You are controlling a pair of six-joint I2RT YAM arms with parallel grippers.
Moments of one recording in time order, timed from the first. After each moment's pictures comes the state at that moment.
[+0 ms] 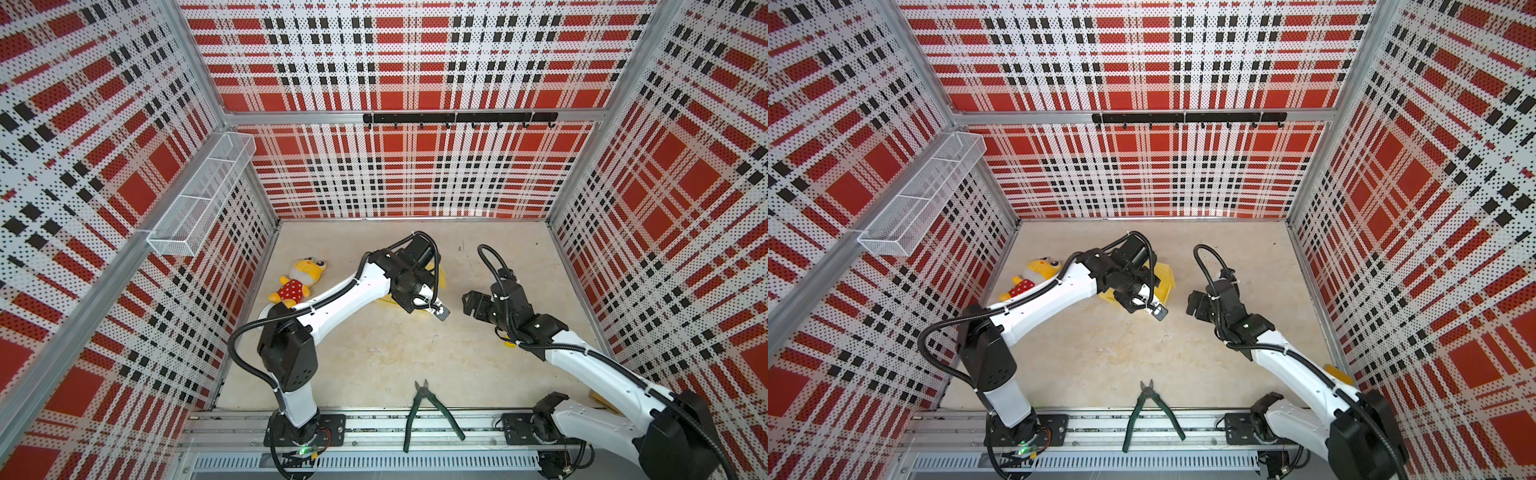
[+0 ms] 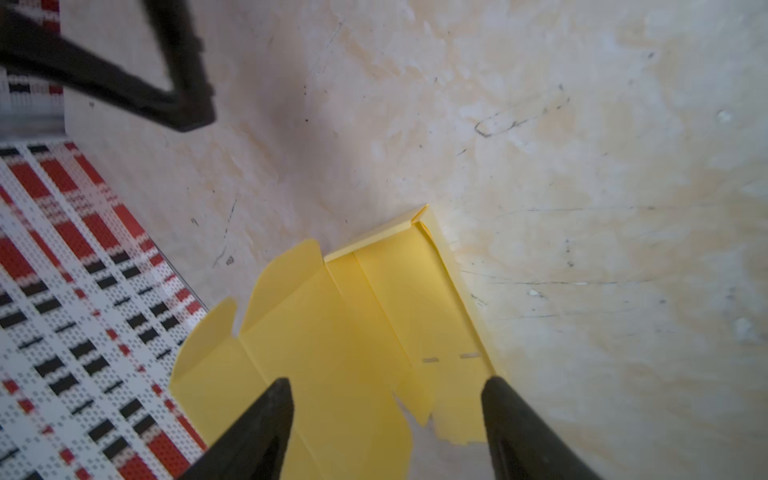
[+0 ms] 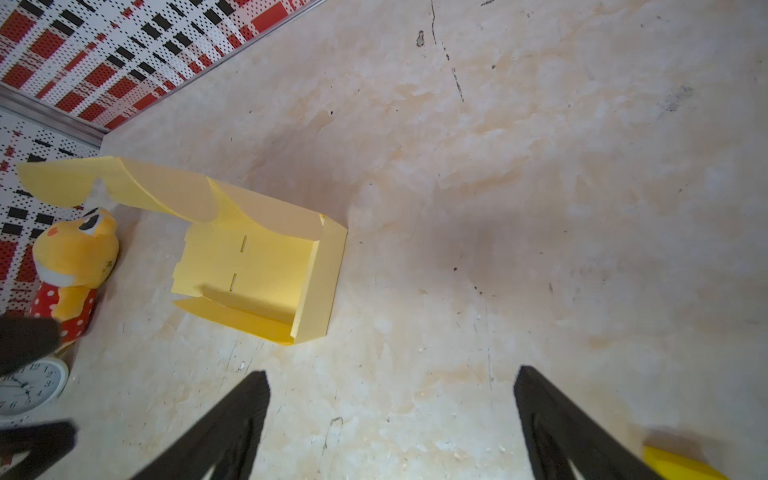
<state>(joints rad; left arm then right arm) -0.75 1.73 1.61 -0.99 0.07 1.55 0.59 1.12 0.70 -0.30 0.24 0.74</state>
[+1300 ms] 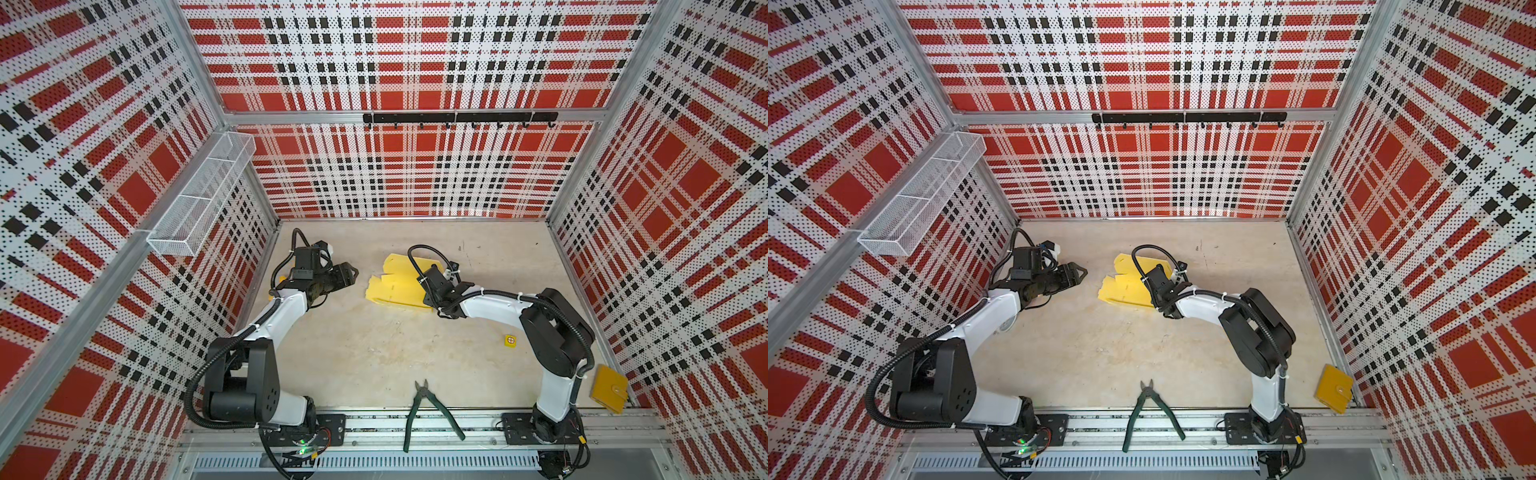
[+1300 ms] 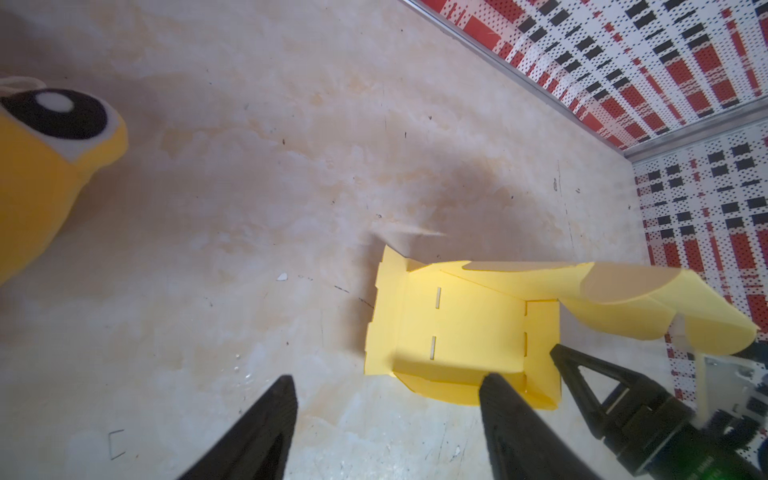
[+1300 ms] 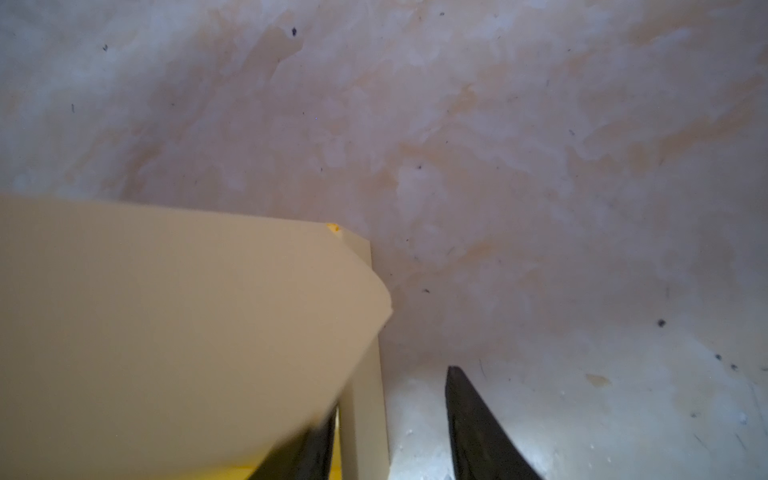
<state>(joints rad) -0.03 1.45 0.91 -0.21 0.39 -0.41 0.74 1.89 1.18 -0.34 0.42 0.97</state>
